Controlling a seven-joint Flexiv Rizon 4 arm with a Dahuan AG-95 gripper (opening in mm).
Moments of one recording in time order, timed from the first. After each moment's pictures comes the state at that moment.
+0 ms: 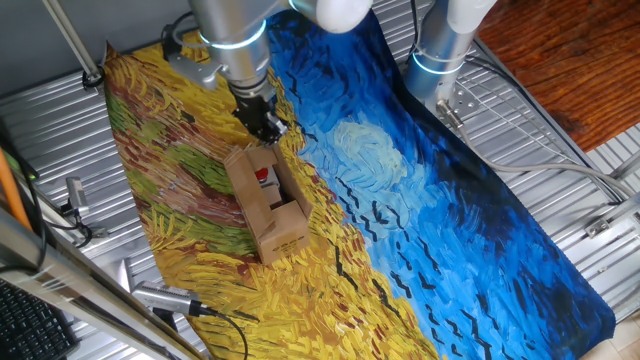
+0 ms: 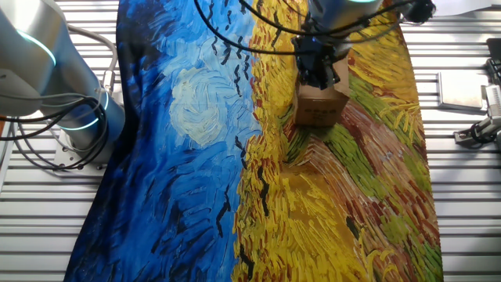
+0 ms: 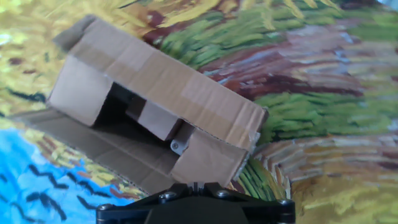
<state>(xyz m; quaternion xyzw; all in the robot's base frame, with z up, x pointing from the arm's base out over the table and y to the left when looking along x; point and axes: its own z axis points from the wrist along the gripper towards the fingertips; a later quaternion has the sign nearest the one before) 0.474 0.051 0.169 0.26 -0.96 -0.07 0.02</state>
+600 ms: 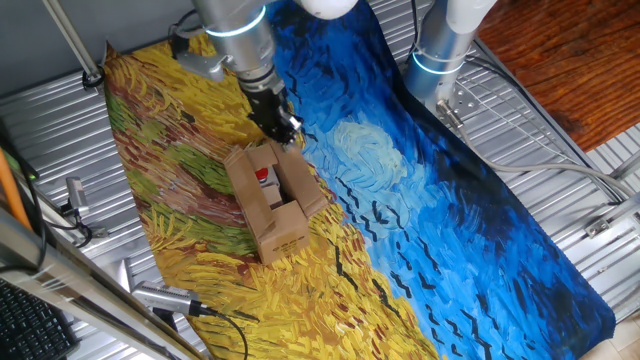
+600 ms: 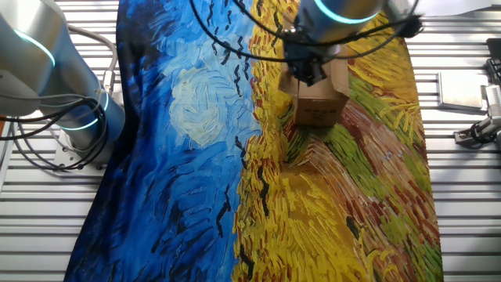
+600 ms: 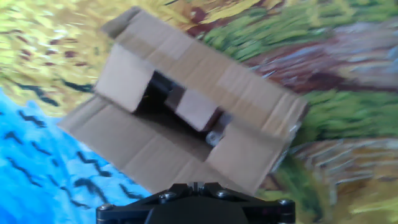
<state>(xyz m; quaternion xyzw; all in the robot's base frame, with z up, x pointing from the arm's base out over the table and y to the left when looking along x) 0.440 0.077 0.163 0.23 -0.96 -0.15 0.03</state>
